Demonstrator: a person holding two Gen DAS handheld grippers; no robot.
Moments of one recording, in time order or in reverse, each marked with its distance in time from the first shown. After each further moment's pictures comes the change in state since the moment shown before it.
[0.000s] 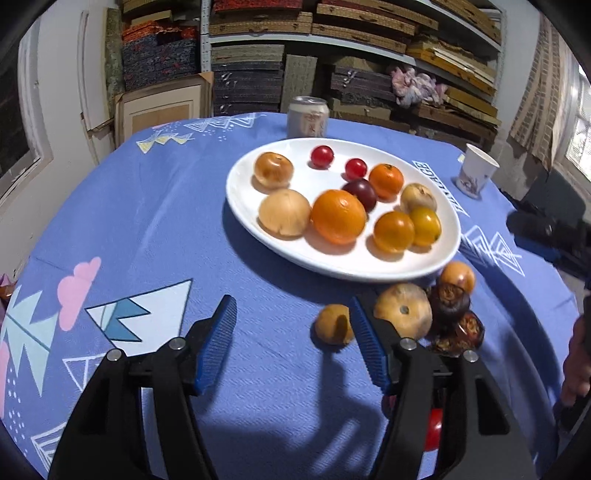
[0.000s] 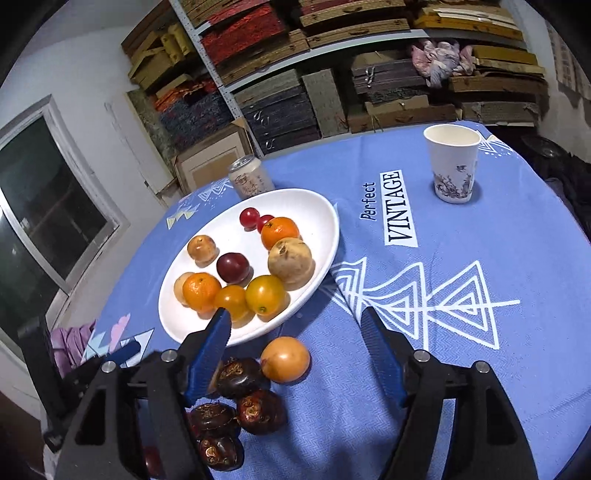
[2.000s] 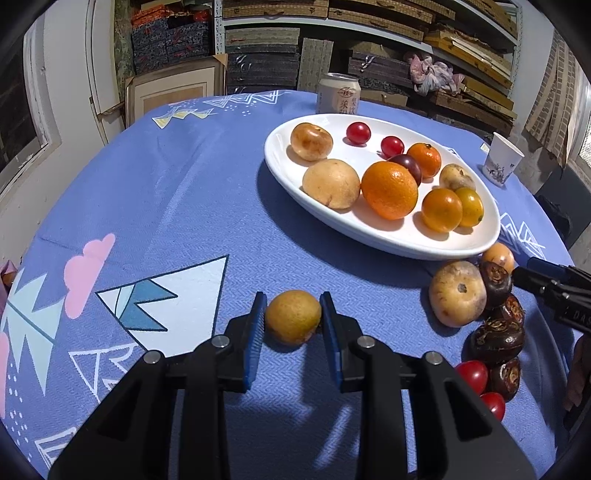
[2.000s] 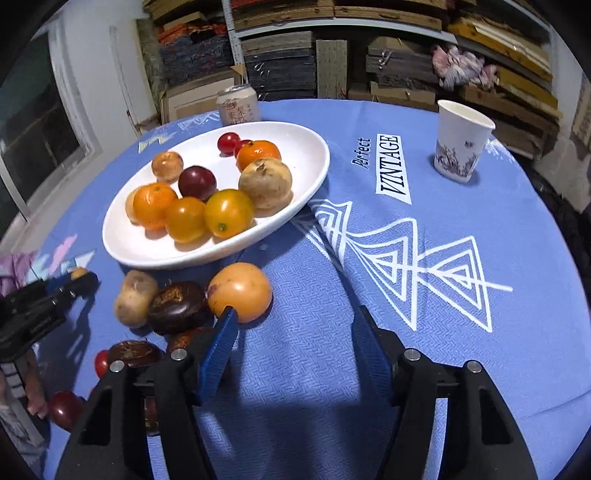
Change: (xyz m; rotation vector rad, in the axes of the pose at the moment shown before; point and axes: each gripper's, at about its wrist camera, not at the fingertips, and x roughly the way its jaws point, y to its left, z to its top) left arm 0.019 0.032 -0.007 -0.030 0.064 0.053; right arm 0.031 0.005 -0.040 -0.210 0.137 -0.166
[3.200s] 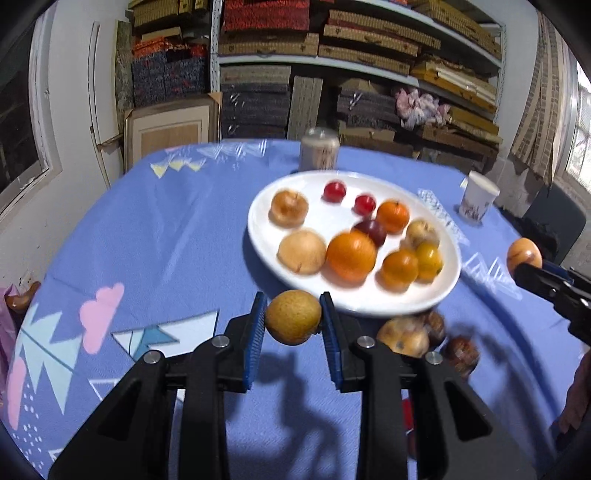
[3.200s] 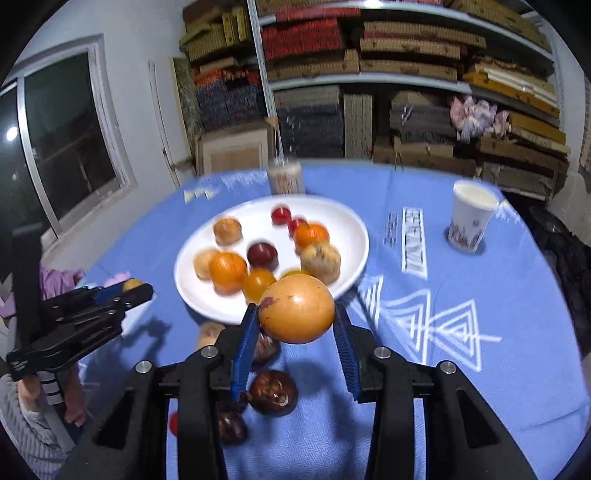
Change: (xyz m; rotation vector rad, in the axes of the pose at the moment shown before) left arm -0.049 -0.015 0.032 -0.005 -0.160 -0.037; right arm -0.078 0.033 0.020 -0.061 -0.219 0.085
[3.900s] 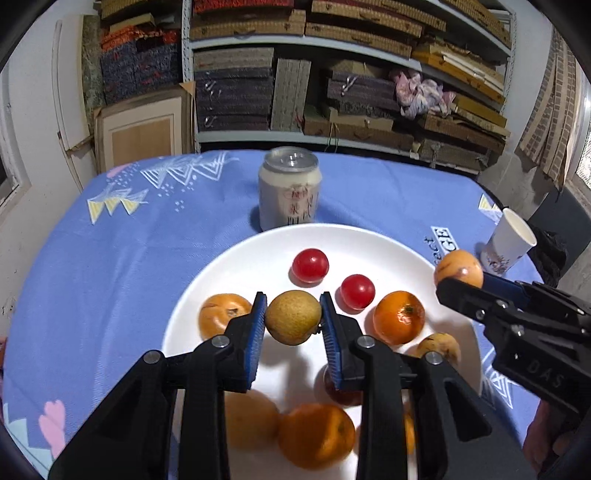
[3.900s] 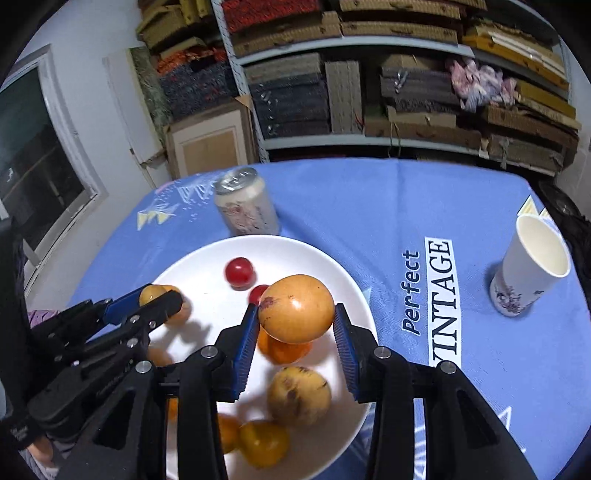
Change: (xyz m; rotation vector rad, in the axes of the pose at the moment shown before) left arm 0.135 -0.042 0.104 0.034 0.110 -0.018; right arm 0.158 -0.042 0.102 0.109 0.165 -0.027
